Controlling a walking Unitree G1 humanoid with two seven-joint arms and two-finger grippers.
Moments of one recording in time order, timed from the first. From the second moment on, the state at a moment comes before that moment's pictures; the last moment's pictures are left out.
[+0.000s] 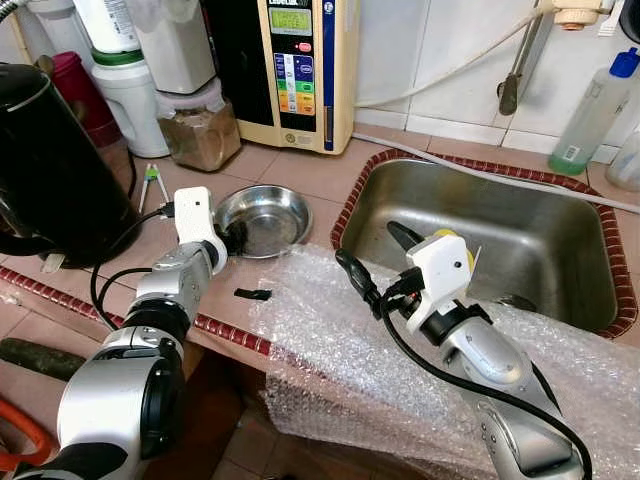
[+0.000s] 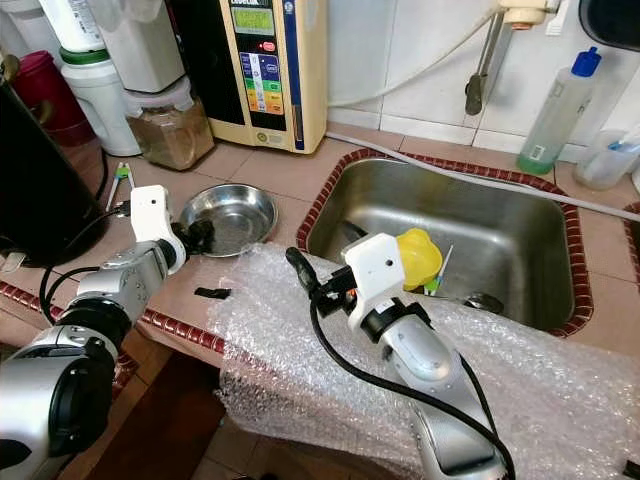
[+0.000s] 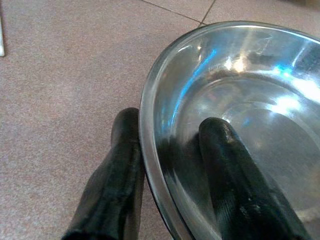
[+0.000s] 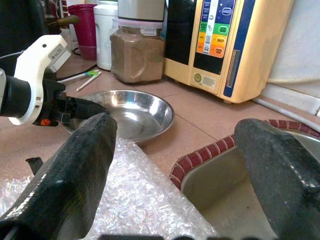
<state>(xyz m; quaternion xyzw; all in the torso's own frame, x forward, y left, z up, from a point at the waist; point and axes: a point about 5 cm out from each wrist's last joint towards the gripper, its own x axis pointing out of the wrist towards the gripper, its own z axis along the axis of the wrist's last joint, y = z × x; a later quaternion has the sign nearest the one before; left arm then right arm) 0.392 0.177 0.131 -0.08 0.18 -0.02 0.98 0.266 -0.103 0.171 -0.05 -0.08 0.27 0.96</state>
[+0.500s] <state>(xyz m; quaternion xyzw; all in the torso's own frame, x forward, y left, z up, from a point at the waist) 0.392 0.170 0.131 -0.17 0.14 -0.03 0.97 0.267 -0.103 0.166 -0.06 -0.06 0.27 0.96</state>
